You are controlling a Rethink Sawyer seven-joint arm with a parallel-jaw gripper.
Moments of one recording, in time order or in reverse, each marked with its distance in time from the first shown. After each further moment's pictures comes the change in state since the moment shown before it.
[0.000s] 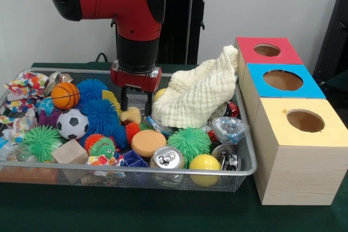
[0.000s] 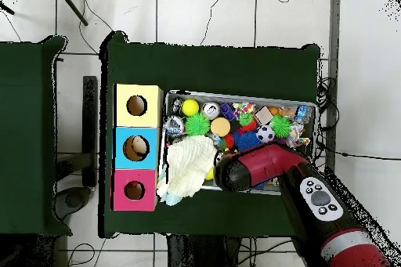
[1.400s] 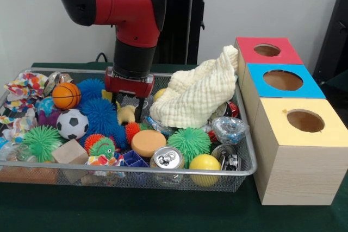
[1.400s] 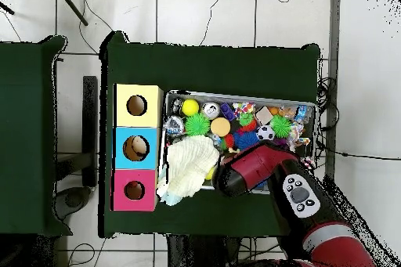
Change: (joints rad) arm 0.099 0.019 -0.092 -0.041 -0.187 -0.066 0.000
